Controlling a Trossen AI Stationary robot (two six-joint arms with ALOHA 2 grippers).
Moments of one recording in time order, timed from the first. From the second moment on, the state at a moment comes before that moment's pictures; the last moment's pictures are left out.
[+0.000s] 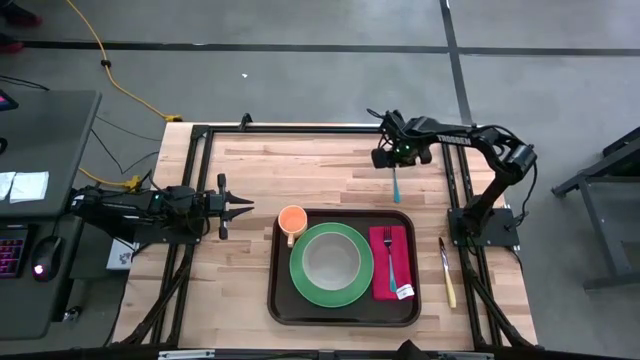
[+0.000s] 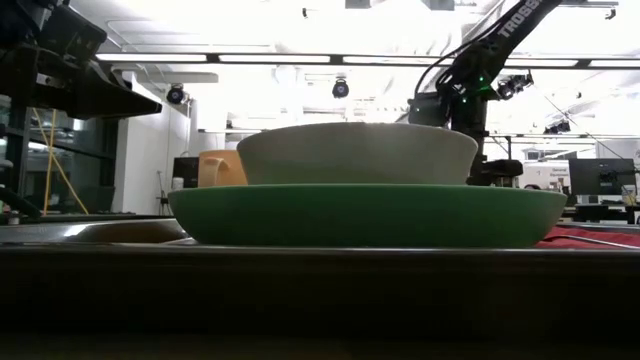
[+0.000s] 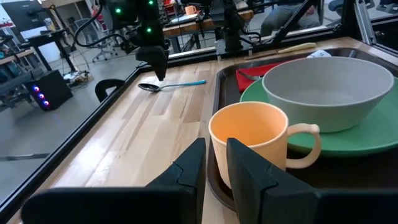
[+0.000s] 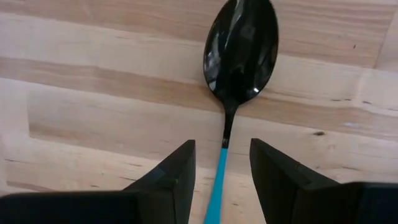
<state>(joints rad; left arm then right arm) -0.10 0.07 0.08 -0.16 -0.26 0.18 -0.74 1.66 1.01 -0.75 0.00 0.71</state>
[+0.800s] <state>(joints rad) -0.10 0.07 0.08 -0.16 -0.26 0.19 -0.72 1.66 1.01 -0.76 -0.09 0.71</state>
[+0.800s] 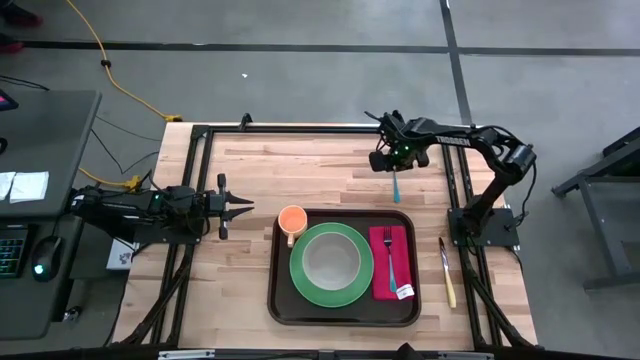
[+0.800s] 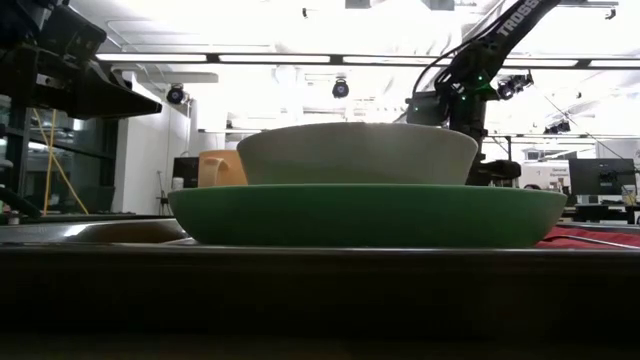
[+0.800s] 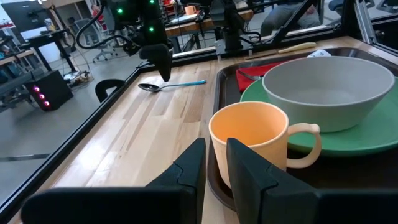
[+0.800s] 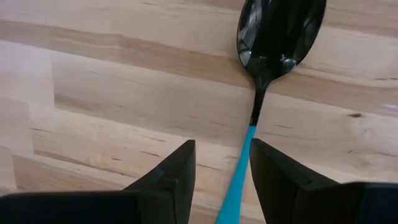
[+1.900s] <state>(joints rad) -0.10 0.07 0.08 -0.16 -0.26 0.21 -0.72 1.80 1.26 -1.03 0.08 0.63</state>
